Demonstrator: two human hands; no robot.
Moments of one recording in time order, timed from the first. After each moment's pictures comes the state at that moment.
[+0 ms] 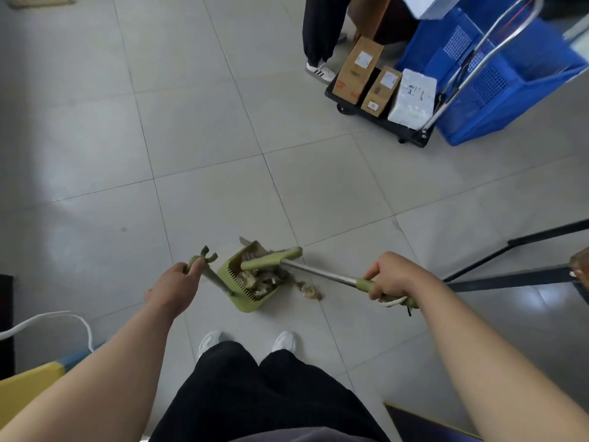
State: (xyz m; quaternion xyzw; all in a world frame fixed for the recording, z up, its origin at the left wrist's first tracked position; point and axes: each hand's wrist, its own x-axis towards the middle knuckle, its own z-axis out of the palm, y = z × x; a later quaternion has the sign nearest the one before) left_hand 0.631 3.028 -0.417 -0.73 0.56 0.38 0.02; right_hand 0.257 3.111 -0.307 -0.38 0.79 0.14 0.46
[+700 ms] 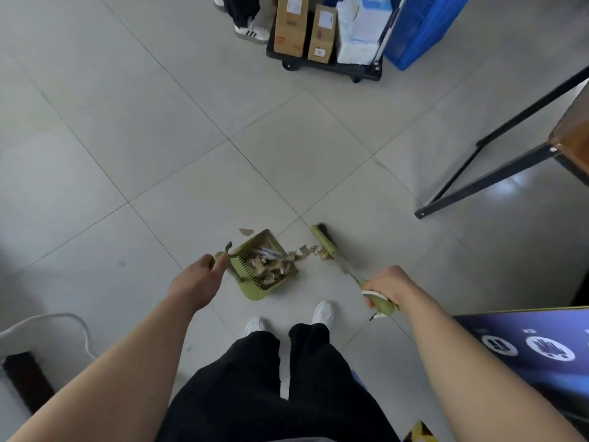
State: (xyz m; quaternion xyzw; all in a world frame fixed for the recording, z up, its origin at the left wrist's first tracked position) left_hand 0.691 2.963 -0.415 -0.56 0.73 0.36 0.16; right_hand 0.421 3.171 -0.346 -0.07 0.87 -0.02 0.49
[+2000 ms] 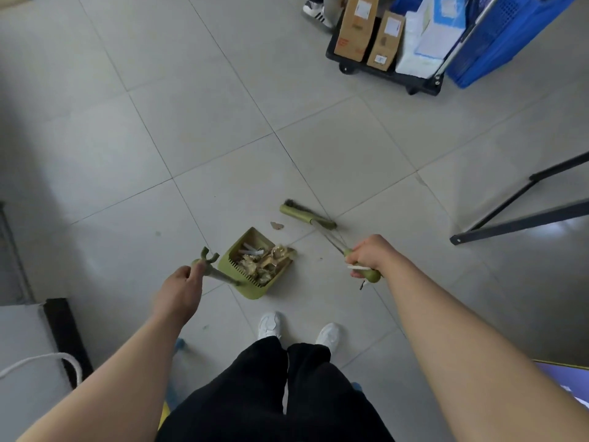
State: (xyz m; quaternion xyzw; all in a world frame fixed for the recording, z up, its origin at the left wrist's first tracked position) left_hand 0.791 2.963 -0.416 -0.72 0.58 0.39 0.04; right_hand 0.445 3.053 -0.386 -0.14 0.84 -0.09 0.51
